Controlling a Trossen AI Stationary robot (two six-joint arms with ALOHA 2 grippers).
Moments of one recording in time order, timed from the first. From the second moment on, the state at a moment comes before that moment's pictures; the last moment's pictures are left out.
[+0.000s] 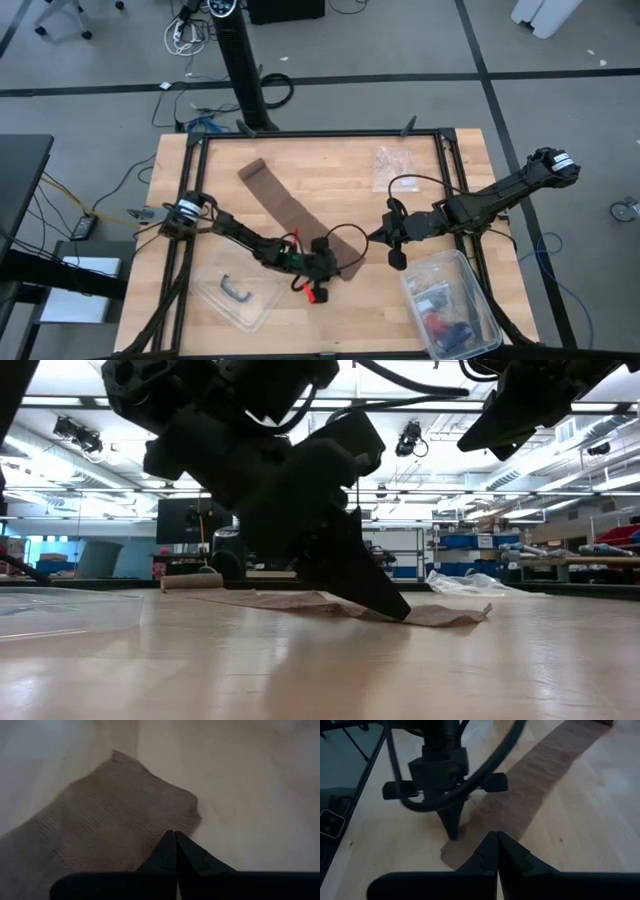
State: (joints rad) left arm -0.34 2.07 1.10 0.31 -0.20 -0.22; right arm 0.36 1.10 0.67 -0.18 0.30 0.35
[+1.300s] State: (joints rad) left arm -0.40 2.19 1.10 0.56 -0.20 -0.40; right arm 0.38 1.11 0.67 -0.16 0.29 0.34
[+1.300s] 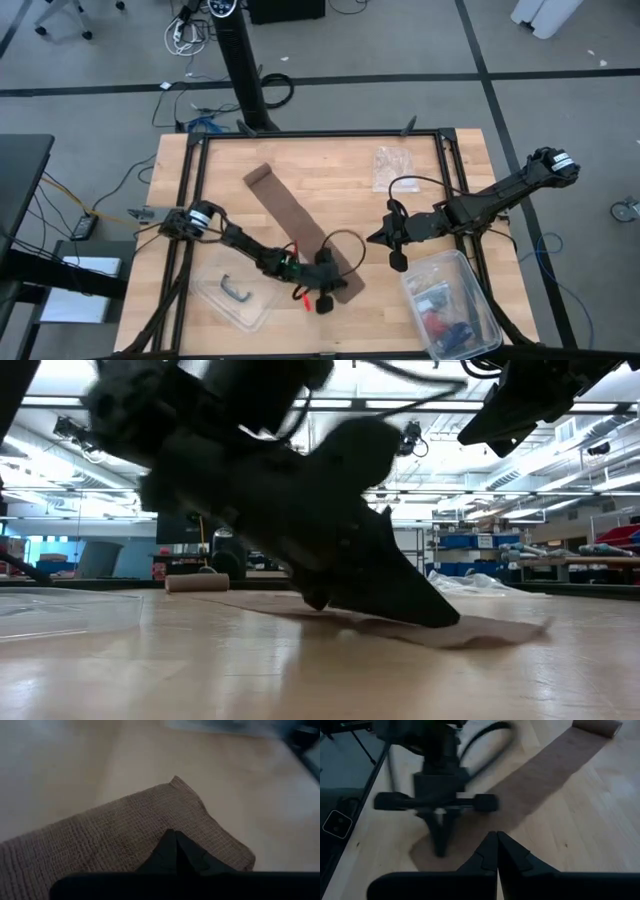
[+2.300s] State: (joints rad) left arm -0.55 1.70 1.09 -0.01 -0.54 -0.33; right arm 0.40 1.11 0.67 -0.13 0.29 0.34
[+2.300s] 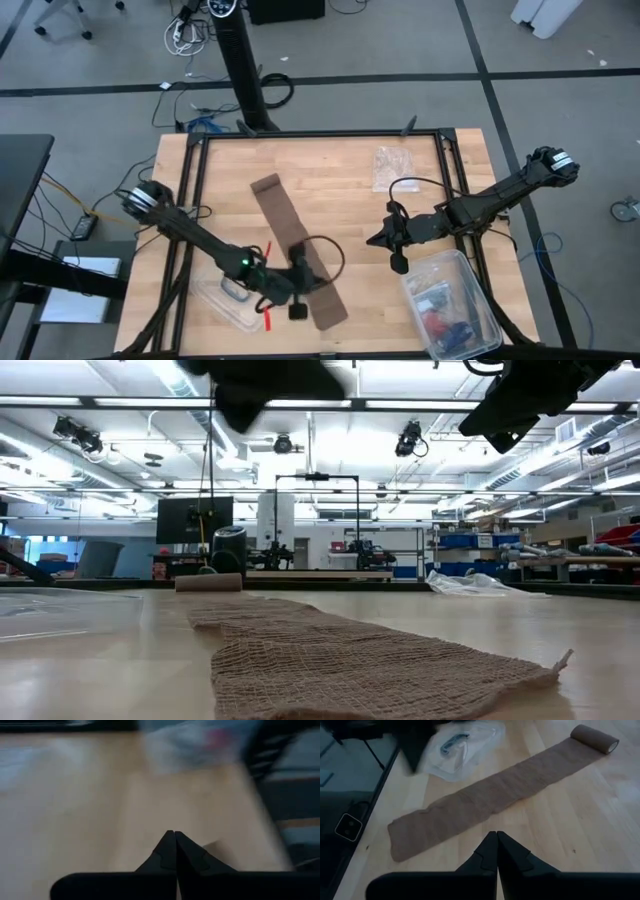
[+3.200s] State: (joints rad) left arm 0.01 0.97 0.29 0.02 -0.61 -0.99; right arm 0.26 1.36 0.67 0.09 0.20 0.25
